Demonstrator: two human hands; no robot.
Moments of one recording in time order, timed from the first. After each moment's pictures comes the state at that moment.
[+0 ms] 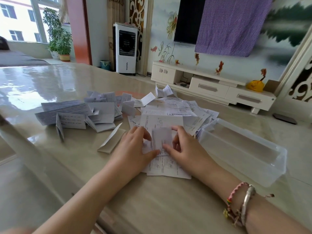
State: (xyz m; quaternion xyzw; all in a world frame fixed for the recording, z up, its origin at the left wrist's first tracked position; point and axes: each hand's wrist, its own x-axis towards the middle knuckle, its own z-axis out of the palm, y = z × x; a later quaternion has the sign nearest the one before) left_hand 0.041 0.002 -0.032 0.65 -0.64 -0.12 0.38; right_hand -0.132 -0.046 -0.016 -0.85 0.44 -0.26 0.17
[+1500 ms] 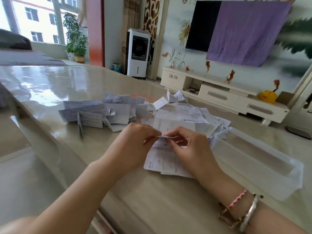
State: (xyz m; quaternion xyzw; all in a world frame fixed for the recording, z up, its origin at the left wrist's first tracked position) left_hand 0.071 0.009 -0.011 0.55 -0.72 0.00 0.42; right_hand -0.106 -0.031 -0.001 -0.84 0.35 -0.39 0.15
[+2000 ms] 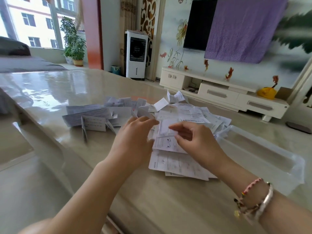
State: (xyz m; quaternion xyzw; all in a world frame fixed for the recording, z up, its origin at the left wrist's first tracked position) left_hand 0.071 0.016 0.004 0.67 -0.66 0.04 0.32; right_hand -0.106 -0.035 0.018 -0.82 0.37 -0.36 0.23
